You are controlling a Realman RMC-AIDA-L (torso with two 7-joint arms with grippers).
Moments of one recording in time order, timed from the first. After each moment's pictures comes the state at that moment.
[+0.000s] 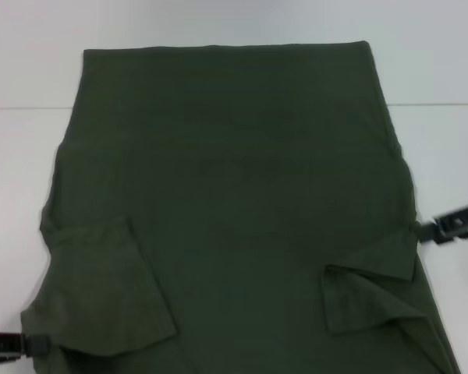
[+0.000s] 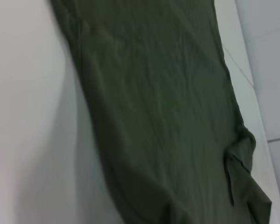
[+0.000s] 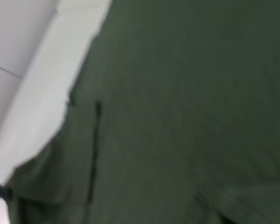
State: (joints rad) left arm -0.32 -1.98 0.31 0.75 2.43 1.85 -2.19; right arm 0.71 1.85 -0.70 -0.75 -2.39 -1.76 2.41
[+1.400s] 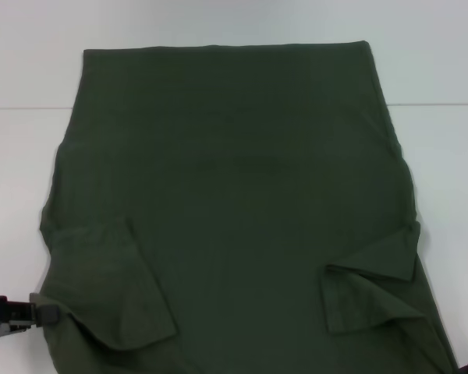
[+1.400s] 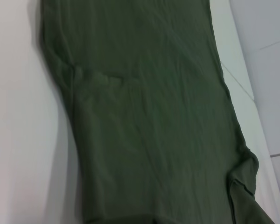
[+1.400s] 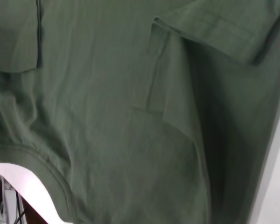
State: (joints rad) left arm -0.38 -1.97 0.30 0.71 2.43 1.79 -2.21; right arm 0.59 1.93 -0.71 -0.74 -2.63 -1.83 2.26
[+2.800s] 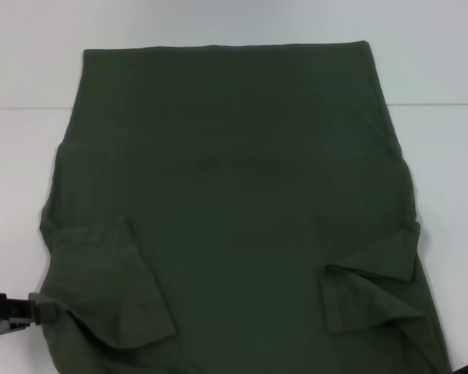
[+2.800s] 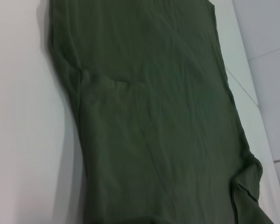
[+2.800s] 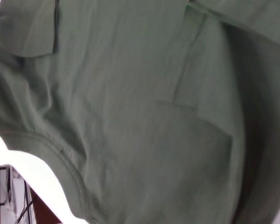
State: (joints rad) left arm -0.38 -1.97 0.29 0.71 2.43 1.78 -2.22; right arm 0.60 1.99 -0.70 -0.76 -2.66 -1.83 2.25
